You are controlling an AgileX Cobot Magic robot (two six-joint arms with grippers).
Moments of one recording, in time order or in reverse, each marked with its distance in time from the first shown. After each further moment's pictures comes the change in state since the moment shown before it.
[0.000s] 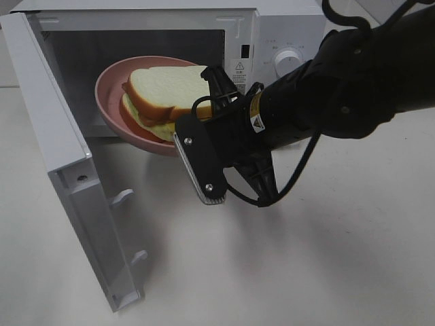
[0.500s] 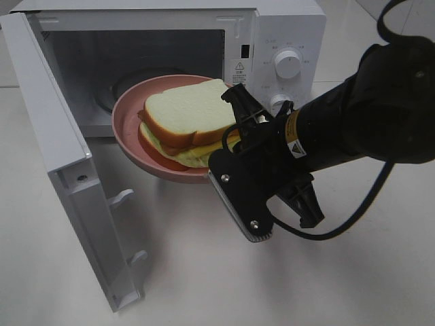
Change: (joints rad) left arm 0.000 0.000 0.000 0.000 0.000 0.000; right arm 0.012 -0.138 0.151 -0.101 0.056 -0.012
